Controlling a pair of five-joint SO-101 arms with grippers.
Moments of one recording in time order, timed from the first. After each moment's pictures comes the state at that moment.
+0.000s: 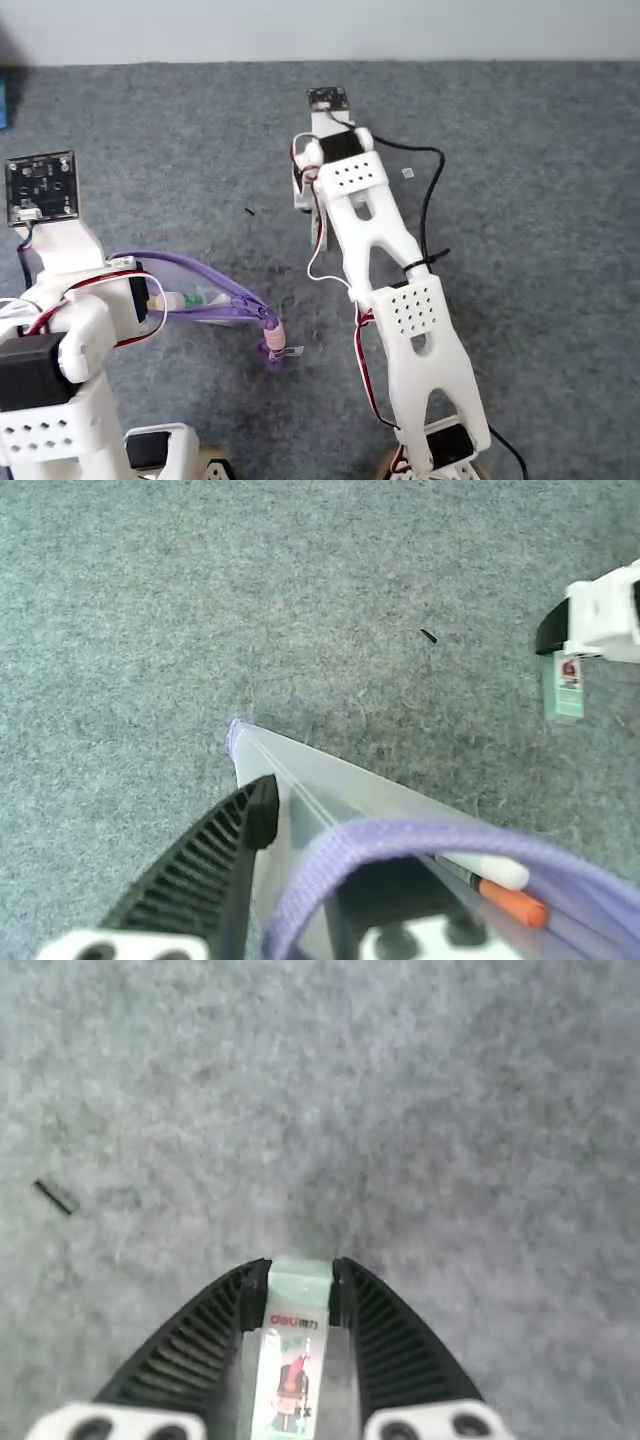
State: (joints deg) left arm -11.1 -48.7 20.9 97.0 9.9; right arm -22.6 61.1 -70.2 92.3 -15.6
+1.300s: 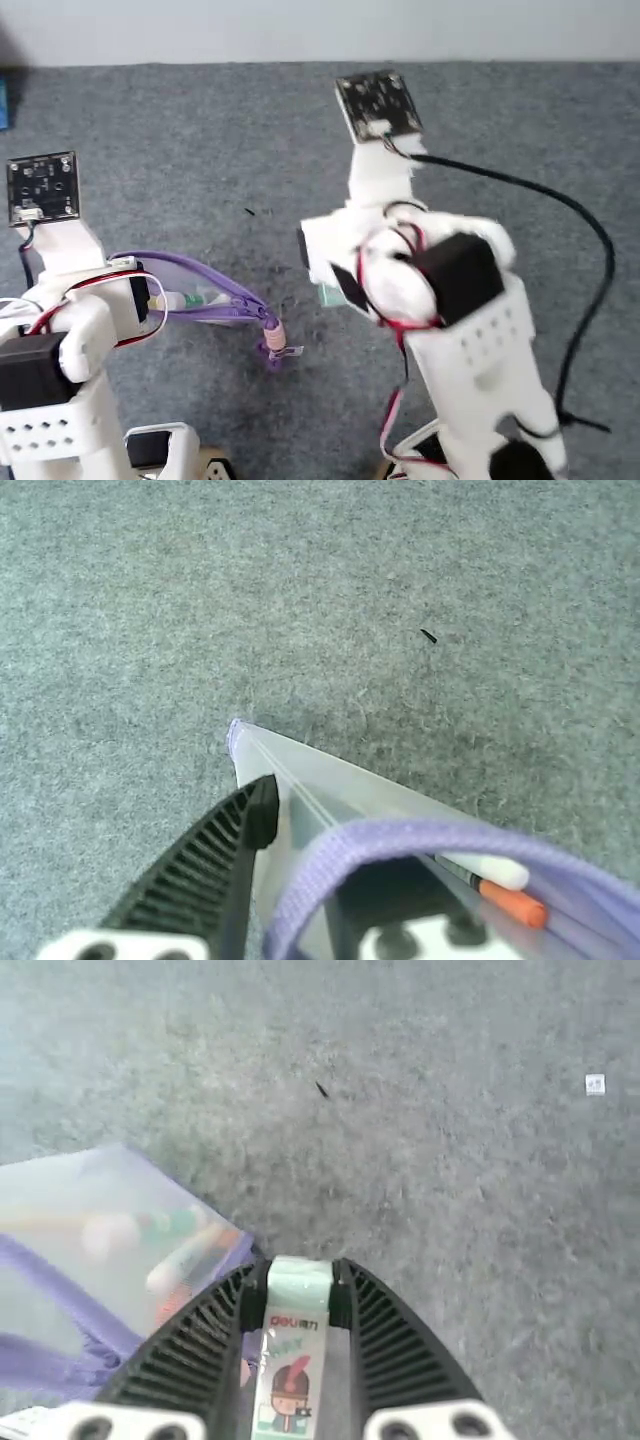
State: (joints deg) left arm -11.1 -48.7 20.9 97.0 9.9; right arm -34.3 -27.0 -13.3 97.4 -18.1
